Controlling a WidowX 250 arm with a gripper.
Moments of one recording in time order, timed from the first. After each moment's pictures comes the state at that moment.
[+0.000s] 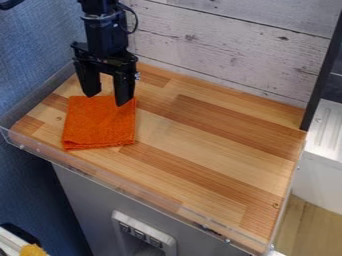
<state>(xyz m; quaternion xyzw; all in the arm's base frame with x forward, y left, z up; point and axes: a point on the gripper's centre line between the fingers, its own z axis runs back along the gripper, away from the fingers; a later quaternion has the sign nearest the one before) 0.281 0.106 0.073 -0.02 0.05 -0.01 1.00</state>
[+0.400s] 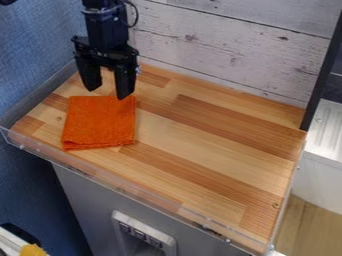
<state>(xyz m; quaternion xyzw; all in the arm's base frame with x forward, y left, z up) 0.290 0.111 0.081 -0.01 0.03 0.00 1.00</state>
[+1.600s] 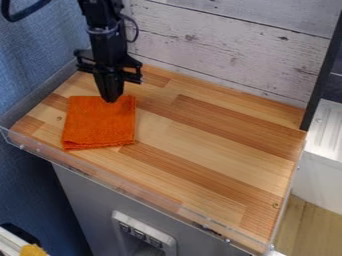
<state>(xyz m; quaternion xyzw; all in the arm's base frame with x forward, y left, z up) 0.307 0.123 0.045 0.01 -0.01 0.07 1.00</state>
